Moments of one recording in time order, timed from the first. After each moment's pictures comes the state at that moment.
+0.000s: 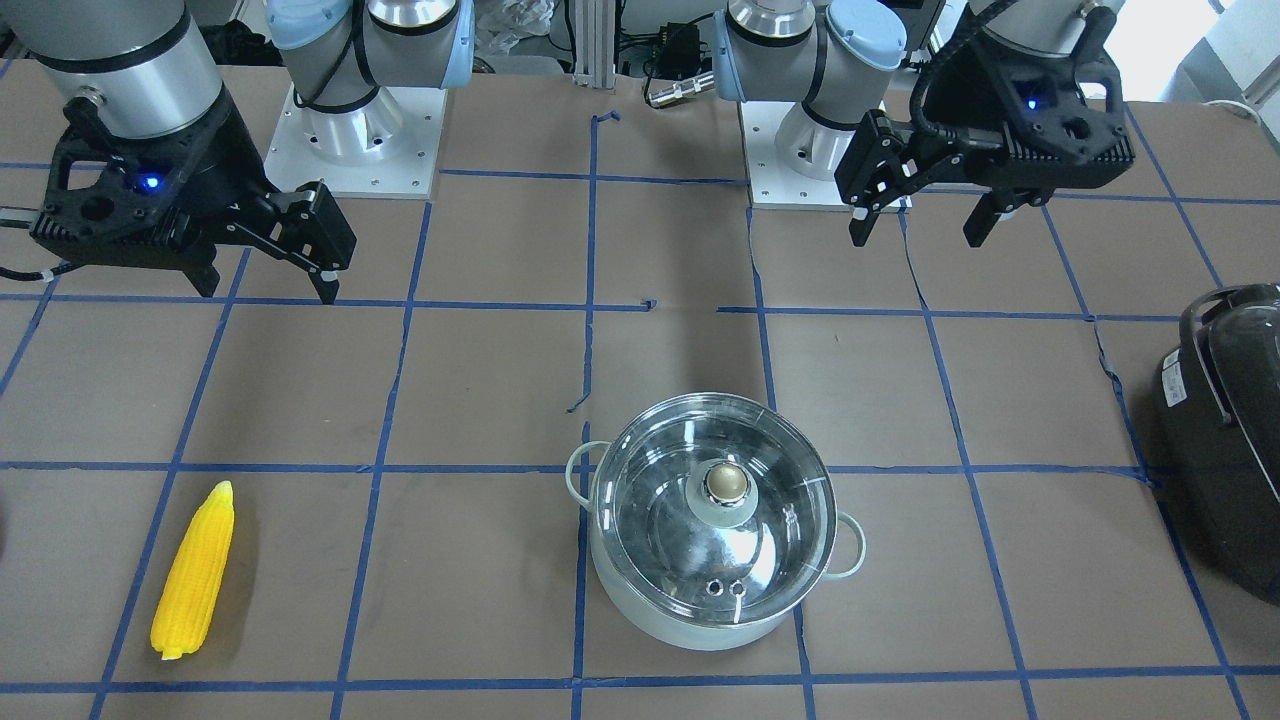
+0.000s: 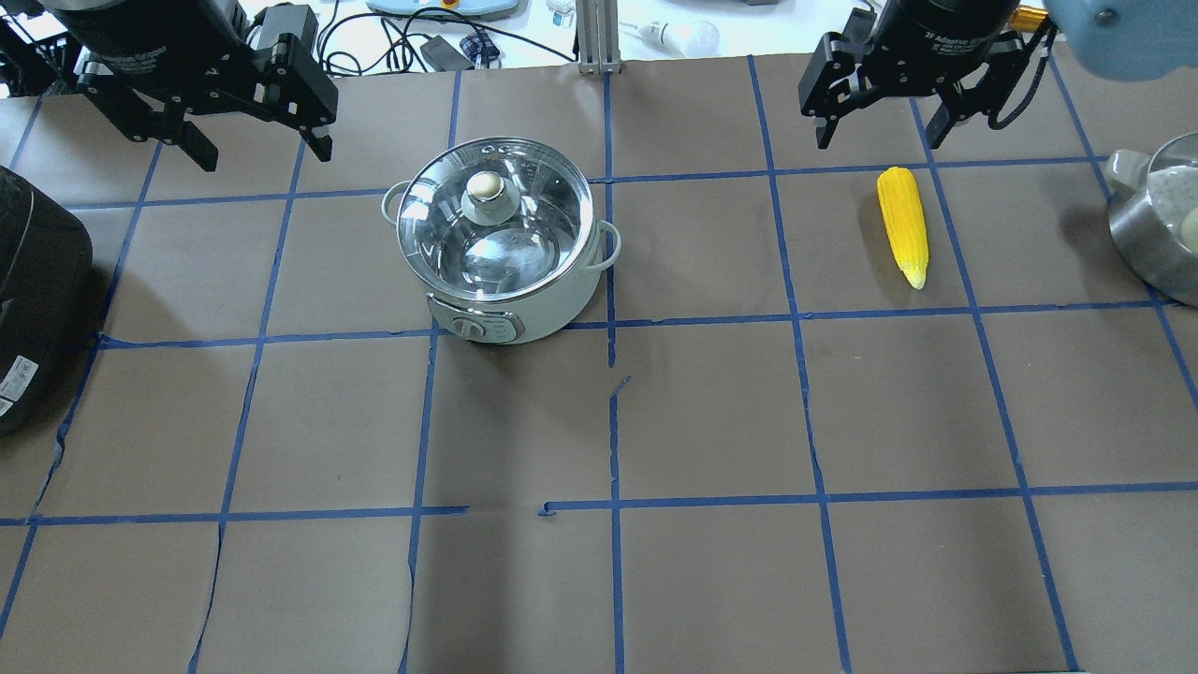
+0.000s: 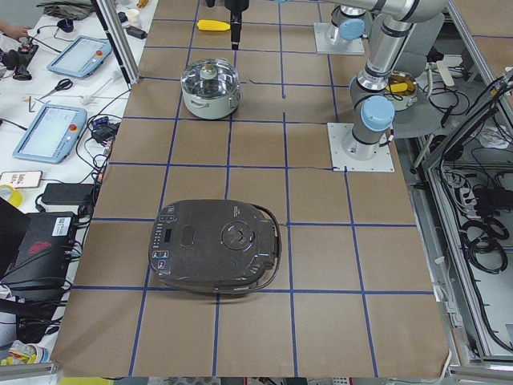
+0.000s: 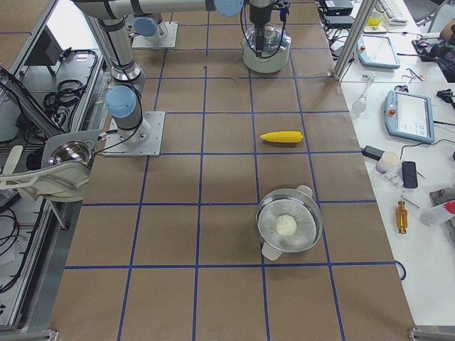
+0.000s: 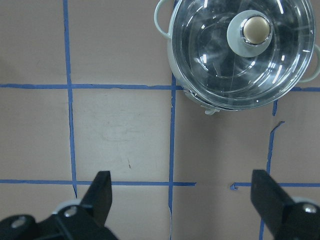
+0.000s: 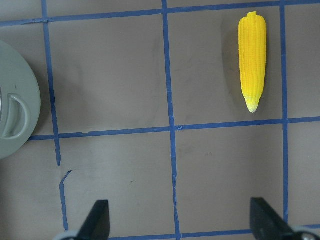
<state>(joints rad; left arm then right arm) -1.55 -1.60 -1.39 -1.62 1.55 -0.03 1.58 -1.48 1.43 -1.58 -1.57 0.06</state>
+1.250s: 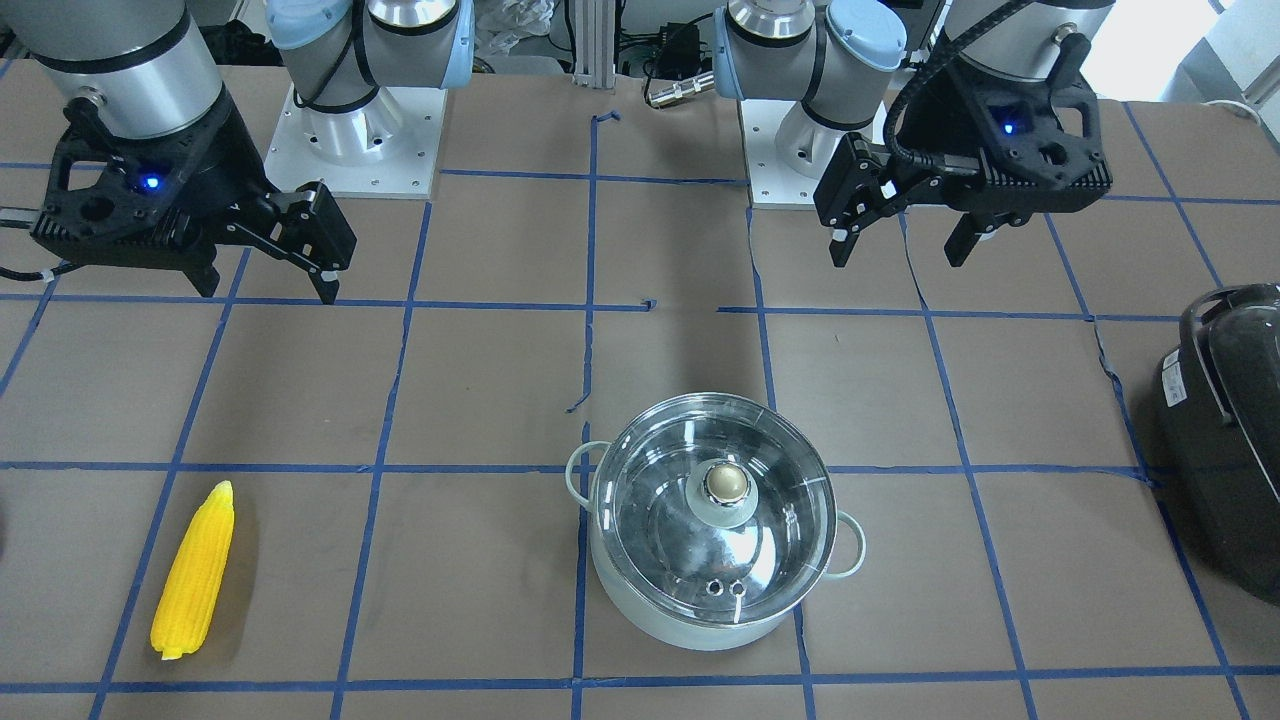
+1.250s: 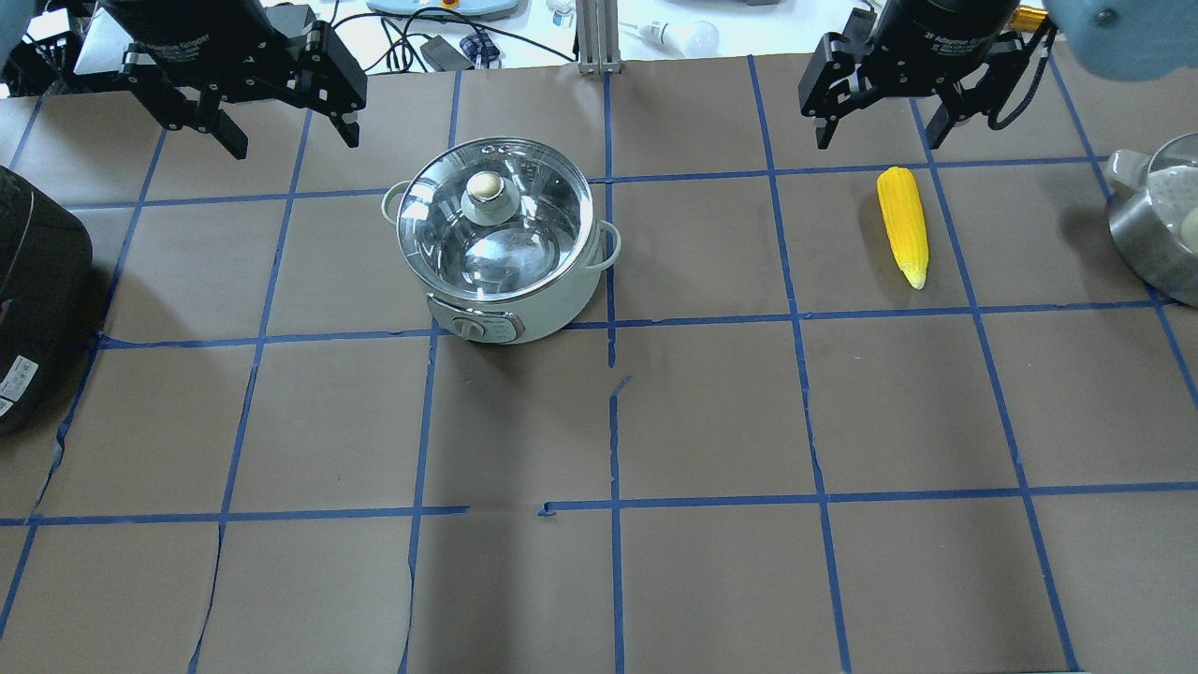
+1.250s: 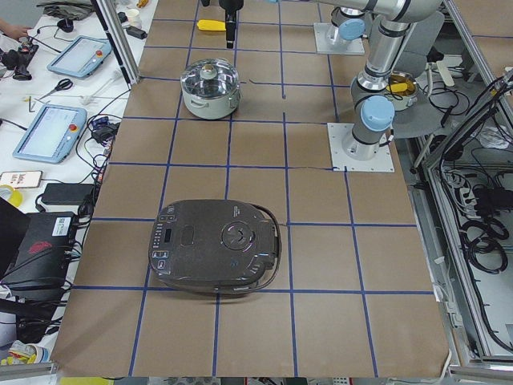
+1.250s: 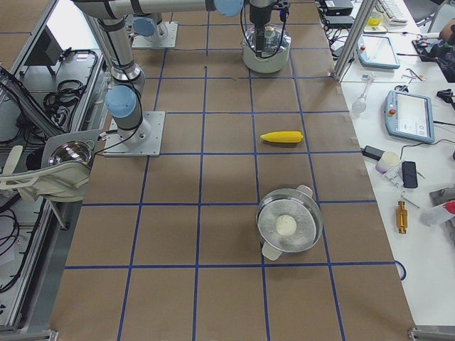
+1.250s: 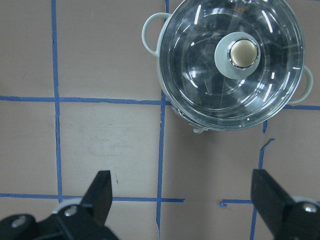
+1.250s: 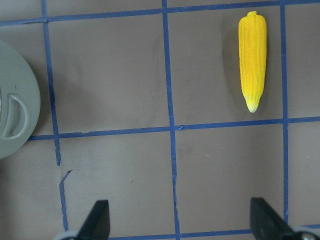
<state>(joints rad) -1.58 -1.63 -1.37 -1.62 1.56 -0.06 1.58 -1.48 1.43 -1.58 -1.57 0.06</state>
